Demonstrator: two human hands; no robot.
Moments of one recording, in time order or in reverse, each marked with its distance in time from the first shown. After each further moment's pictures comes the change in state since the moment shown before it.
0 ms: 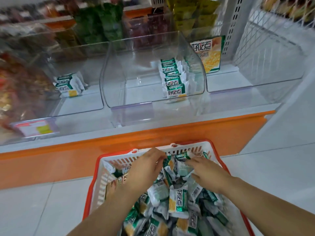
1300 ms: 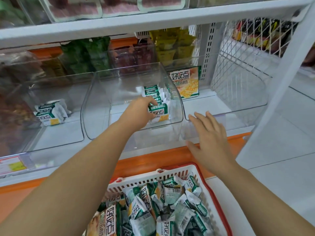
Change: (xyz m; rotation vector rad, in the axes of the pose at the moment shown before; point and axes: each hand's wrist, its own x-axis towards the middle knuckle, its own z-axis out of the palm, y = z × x) left_hand 0.186 0.063 -0.116 0.103 -0.013 -0.169; right_hand -0.015 0.013 -0.123 0.082 0.805 0.216
